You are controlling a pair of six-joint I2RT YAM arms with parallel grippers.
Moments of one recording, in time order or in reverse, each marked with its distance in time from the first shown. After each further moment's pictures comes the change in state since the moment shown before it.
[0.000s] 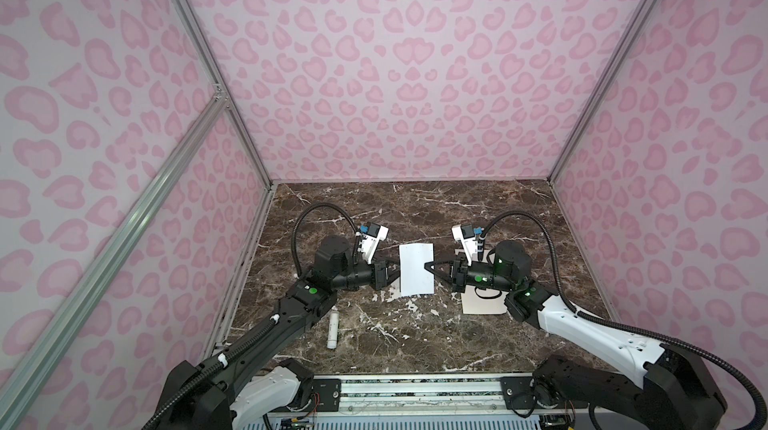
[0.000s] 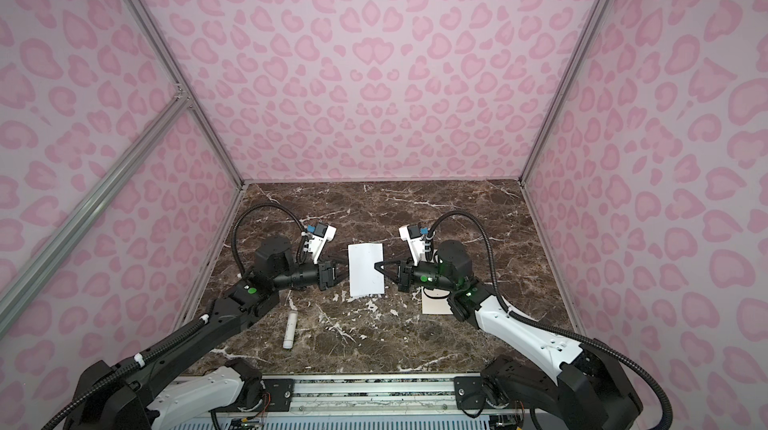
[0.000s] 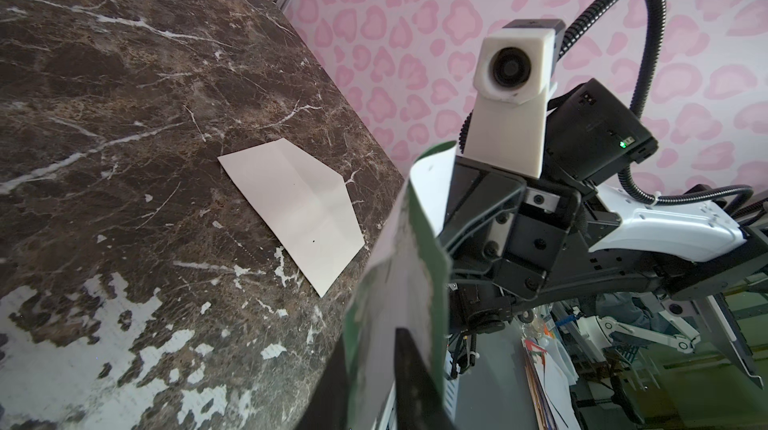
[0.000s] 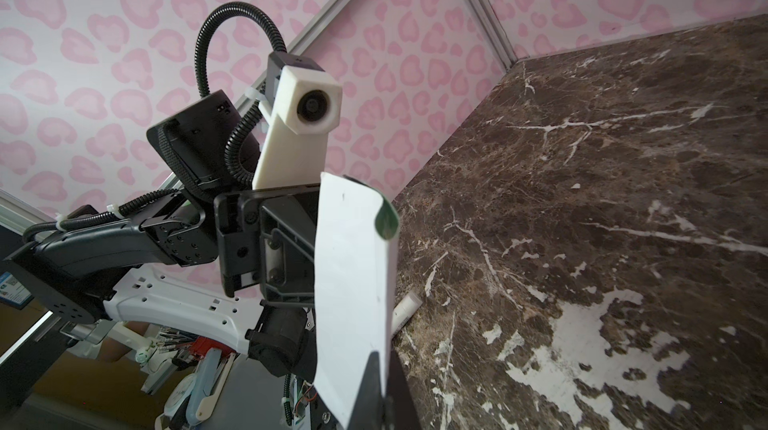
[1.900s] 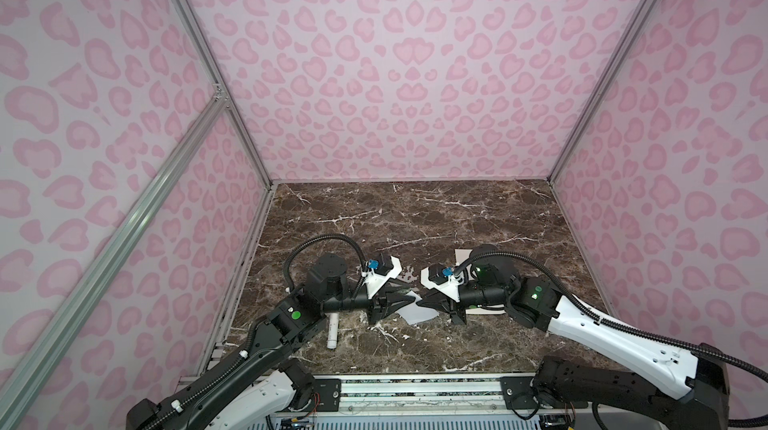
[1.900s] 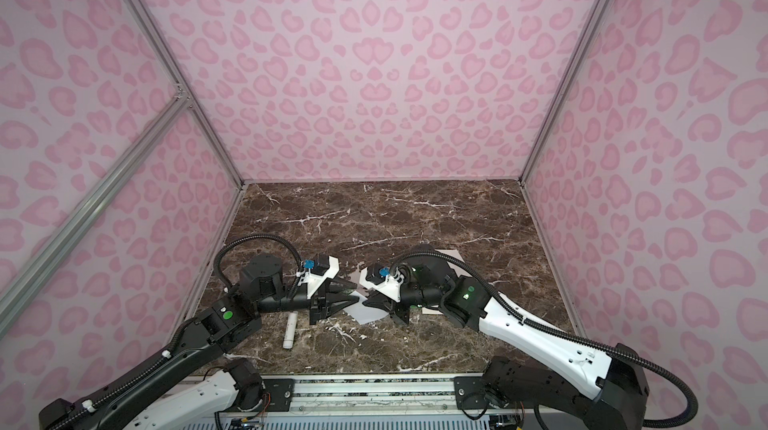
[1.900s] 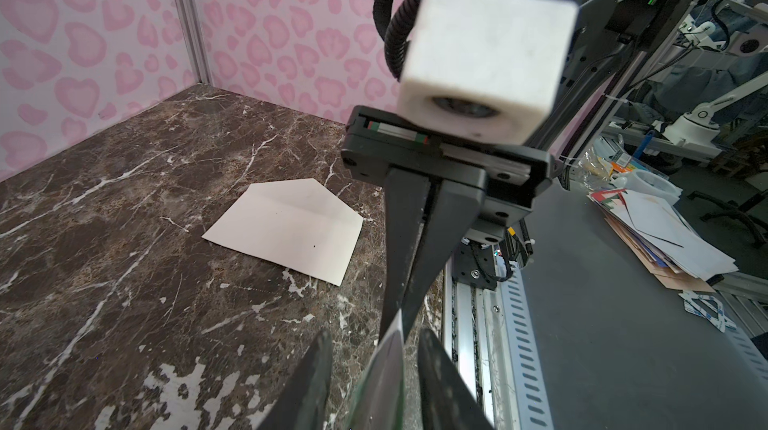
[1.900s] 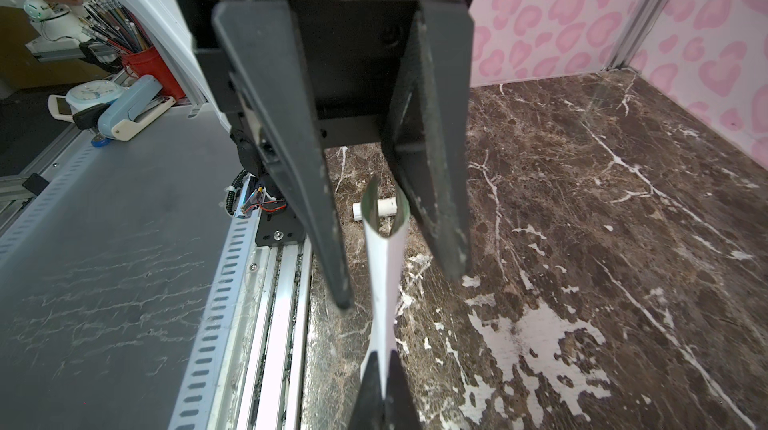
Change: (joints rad) left arm -0.198 -0.211 0.016 -0.229 -0.051 0.583; right arm 0.285 -0.036 0.254 -0.697 0.136 -0.855
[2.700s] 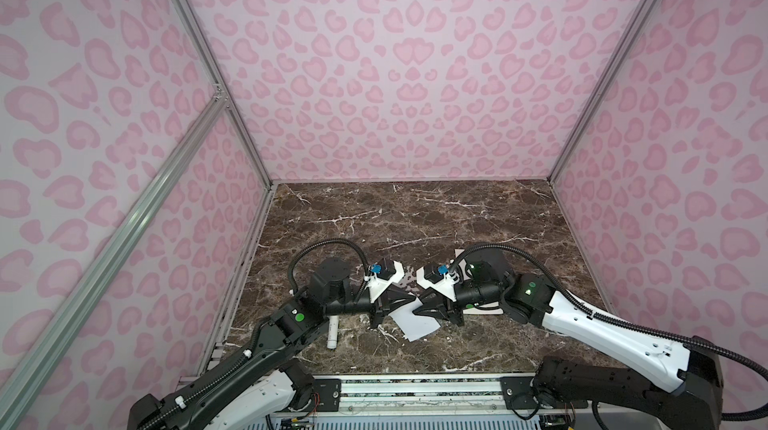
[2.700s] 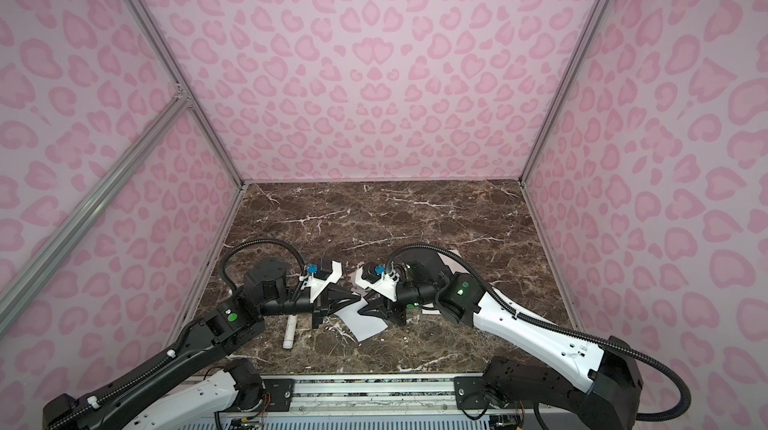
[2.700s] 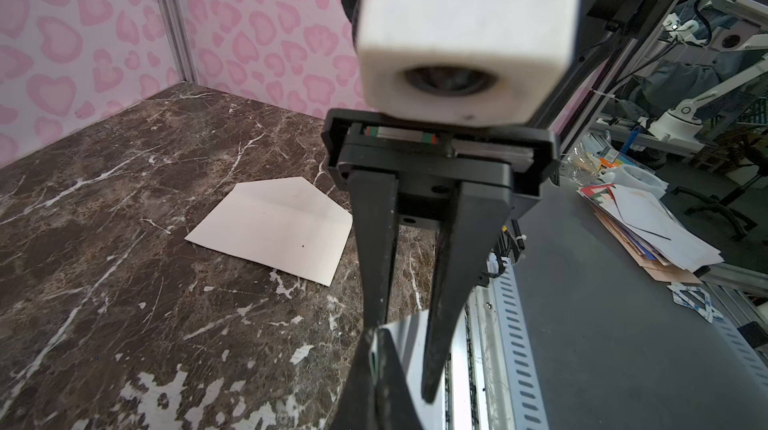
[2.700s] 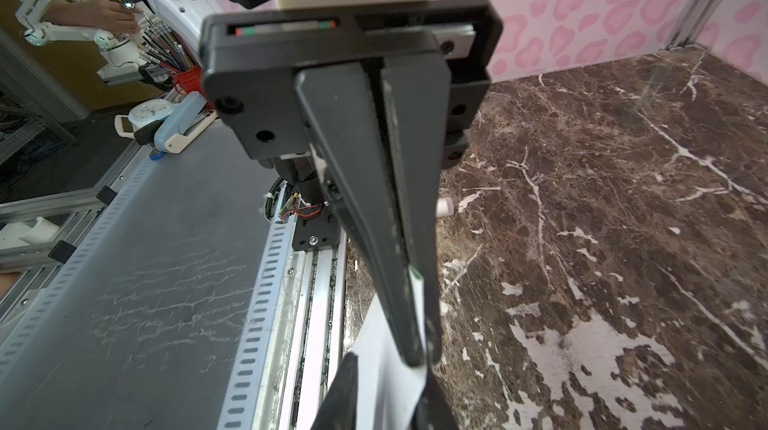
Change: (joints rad) left arm -0.029 -0.002 -0.040 0.051 0.001 -0.002; right arm 0.002 0.059 0.042 -0.011 -0.100 0.057
